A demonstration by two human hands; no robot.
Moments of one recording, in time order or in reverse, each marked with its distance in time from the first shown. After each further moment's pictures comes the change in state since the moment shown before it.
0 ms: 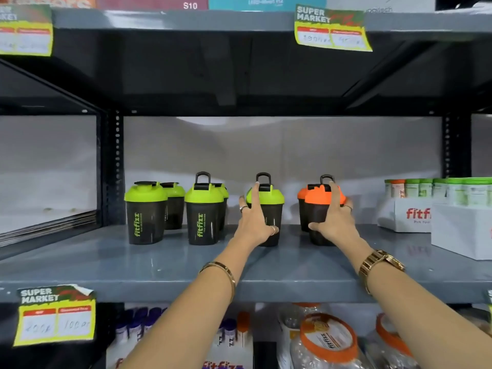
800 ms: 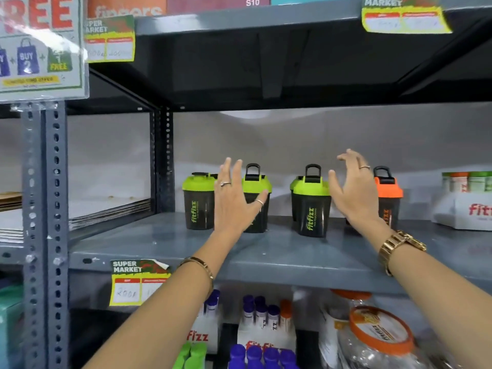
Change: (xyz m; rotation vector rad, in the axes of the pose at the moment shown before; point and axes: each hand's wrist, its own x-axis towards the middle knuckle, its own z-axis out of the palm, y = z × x) left_hand -0.041 -0.046 -0.114 0.282 0.540 0.273; right_hand -0.015 -0.081 0.021 0.055 0.377 -0.460
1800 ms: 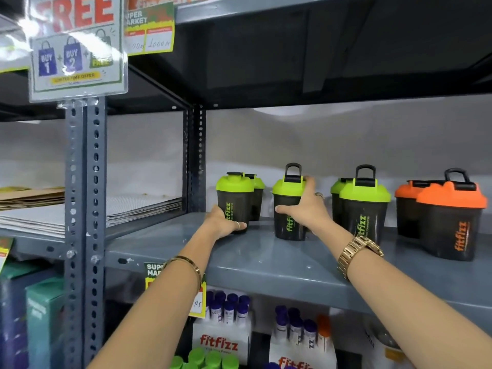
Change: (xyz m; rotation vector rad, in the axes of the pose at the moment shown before) left_hand 0.008 -0.114 -0.035 -0.034 -0.464 -0.791; right_hand -0.020 -0.089 0.119 0.367 -0.599 0.422
